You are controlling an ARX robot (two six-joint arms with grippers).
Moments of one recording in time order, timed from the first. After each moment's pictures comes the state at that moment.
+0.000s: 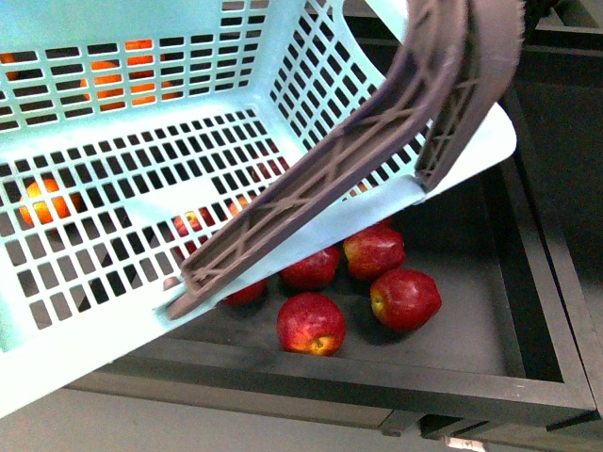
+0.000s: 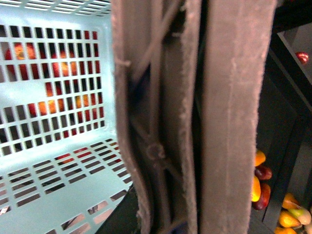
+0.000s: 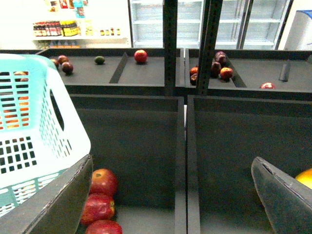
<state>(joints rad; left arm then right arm) -0.64 1.67 1.47 -0.59 -0.16 -1.04 0.00 0.00 0.02 0.00 0.00 0.00</state>
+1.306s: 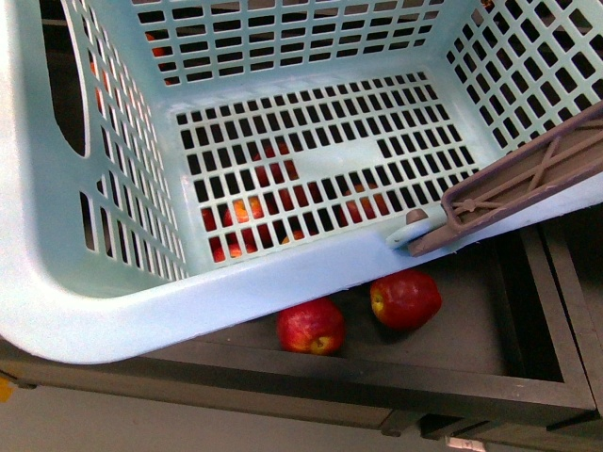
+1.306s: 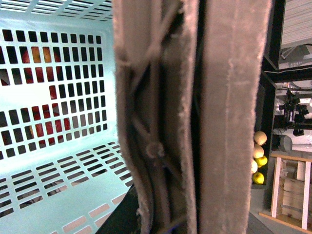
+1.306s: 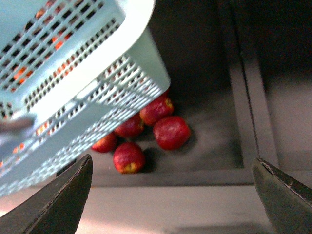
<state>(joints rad) -0.75 1.74 1.62 -0.52 0.01 -0.99 -0.50 0.65 0.28 -0.21 -0.57 0.19</state>
